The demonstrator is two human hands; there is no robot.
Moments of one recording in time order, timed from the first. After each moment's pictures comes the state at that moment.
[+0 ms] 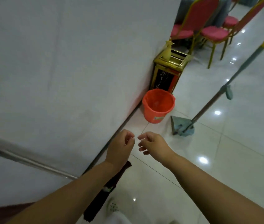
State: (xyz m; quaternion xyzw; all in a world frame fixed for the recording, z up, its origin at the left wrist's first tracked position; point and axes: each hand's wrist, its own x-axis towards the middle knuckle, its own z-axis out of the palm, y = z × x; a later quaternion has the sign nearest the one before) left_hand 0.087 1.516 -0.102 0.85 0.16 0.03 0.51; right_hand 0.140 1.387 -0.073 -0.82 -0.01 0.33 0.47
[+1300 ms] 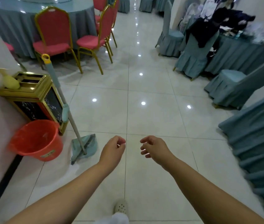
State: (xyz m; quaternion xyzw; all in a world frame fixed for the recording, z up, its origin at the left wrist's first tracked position) left_hand 0.336 0.840 -0.117 0.84 -0.02 -0.17 0.52; right_hand 0.290 0.685 -0.053 -0.82 0.26 0.13 0.50
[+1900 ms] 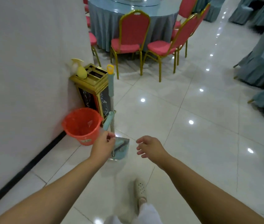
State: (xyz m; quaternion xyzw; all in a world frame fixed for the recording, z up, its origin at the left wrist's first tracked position) left_hand 0.483 0.941 -0.114 0.80 0.25 0.00 0.54; right_hand 0.518 0.762 -0.077 -0.82 0.05 0.30 0.49
